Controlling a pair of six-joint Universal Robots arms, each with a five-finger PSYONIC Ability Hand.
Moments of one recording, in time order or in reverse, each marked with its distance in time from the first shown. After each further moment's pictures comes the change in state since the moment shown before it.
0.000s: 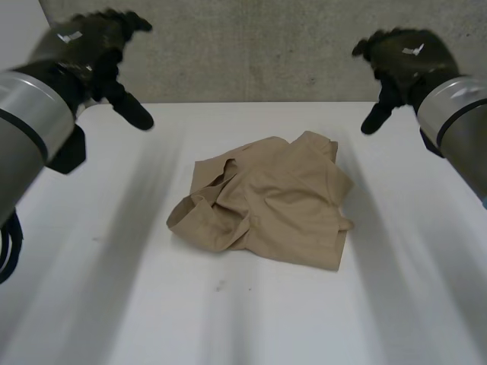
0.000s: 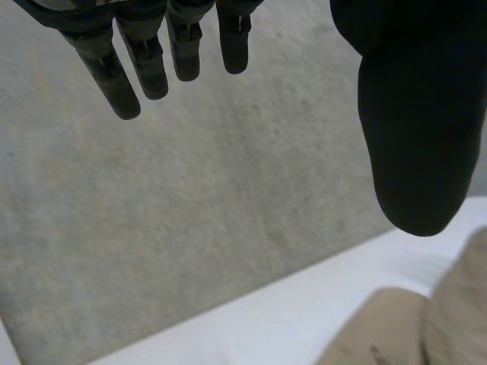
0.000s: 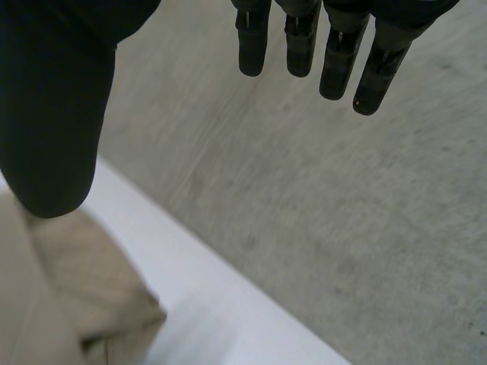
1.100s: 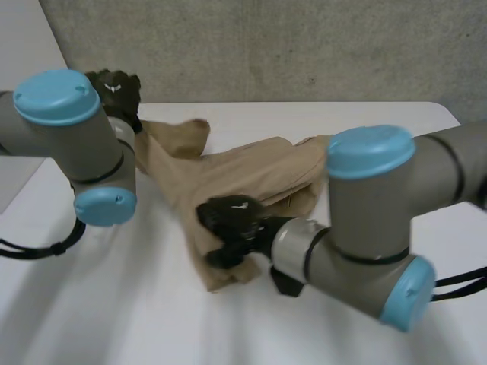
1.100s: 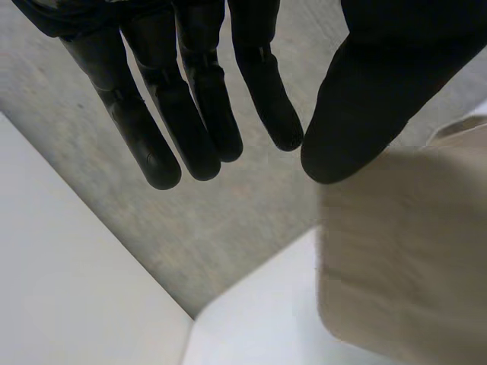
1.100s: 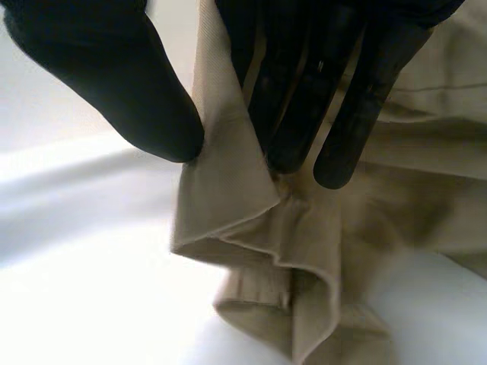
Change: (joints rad) left arm 0.012 -0.537 0.193 0.397 -0.287 0.402; right arm 0.363 0.258 0.082 0.092 -0.341 0.386; left_hand 0.799 0.802 0.791 0.803 0.787; right_hand 0.784 0.948 0.963 0.947 0.918
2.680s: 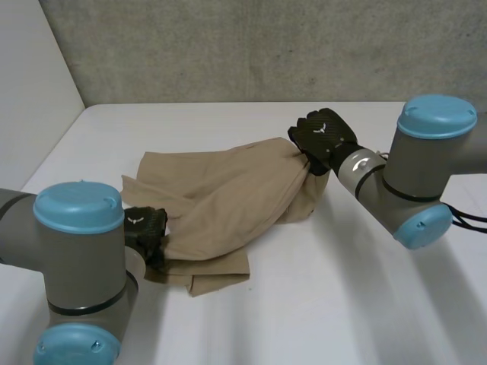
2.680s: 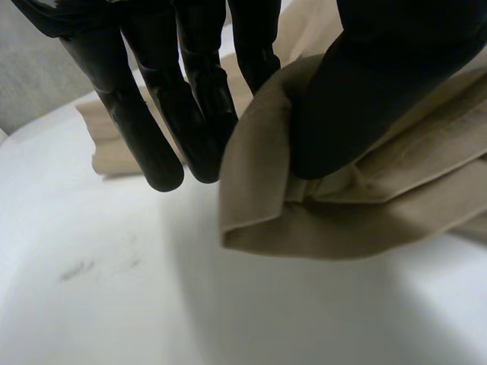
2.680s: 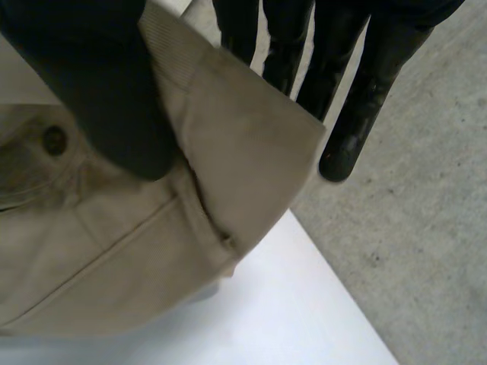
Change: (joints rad) left arm -0.138 0.226 -0.609 -0.177 0.007 -0.335; right arm -0.286 0.138 -0.146 -0.310 0.130 -0.650; left_hand 0.102 0.137 0.131 0.135 0.116; right_hand -0.158 -0.233 -0.274 -0.280 -0.296
